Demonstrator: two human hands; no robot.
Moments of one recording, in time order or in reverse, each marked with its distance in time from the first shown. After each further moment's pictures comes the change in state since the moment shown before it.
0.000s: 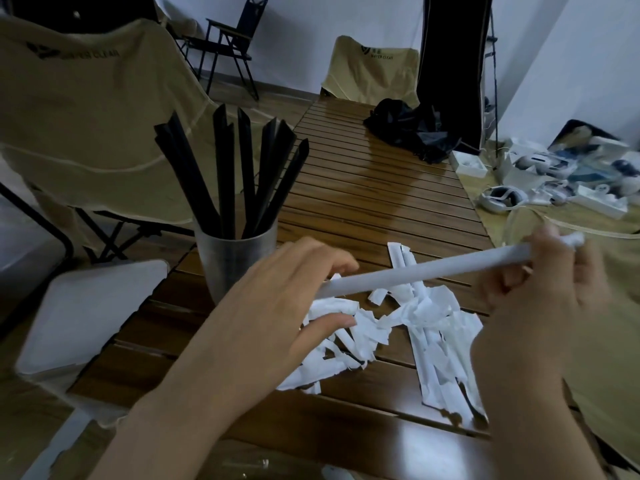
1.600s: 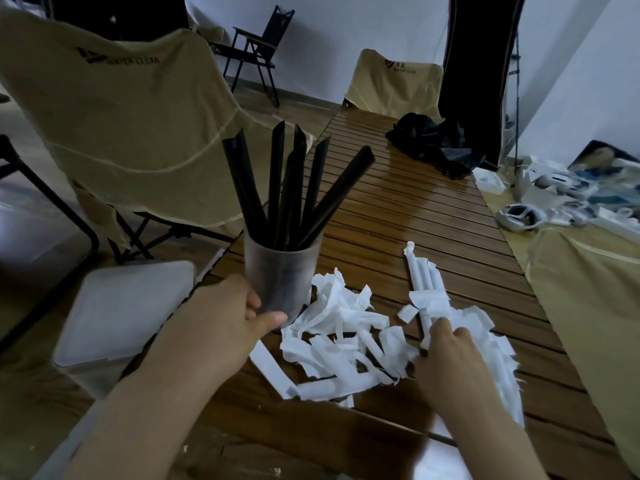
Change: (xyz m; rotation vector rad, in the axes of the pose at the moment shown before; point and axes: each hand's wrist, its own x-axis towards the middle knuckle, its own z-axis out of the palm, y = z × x) left_hand -0.032 -0.062 -0.023 0.015 -0.159 -0.814; right_hand -0.074 0.128 0.086 -1.880 -0.373 0.343
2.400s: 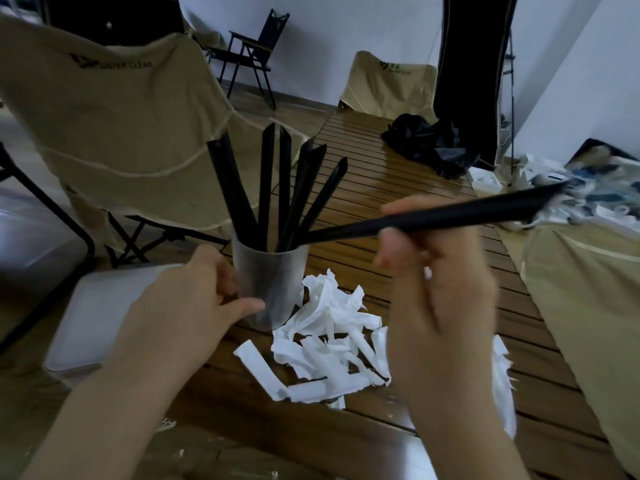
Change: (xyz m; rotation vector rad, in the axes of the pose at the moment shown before) left_hand 0.002 -0.002 -0.016 -0.009 0.186 0.046; right_hand -0.037 -0.050 -0.078 0.861 0.527 -0.721
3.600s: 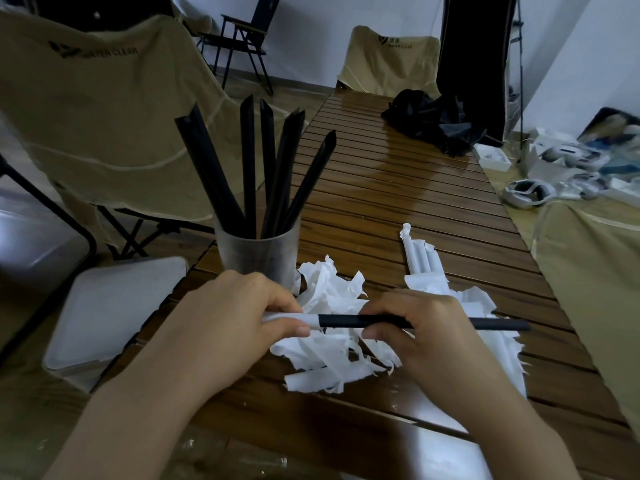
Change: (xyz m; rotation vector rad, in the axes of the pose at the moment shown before) left_hand -0.003 0.029 0.019 0.098 -0.299 0.349; right_hand -0.026 0.069 -0.005 -0.300 -0.568 0.210
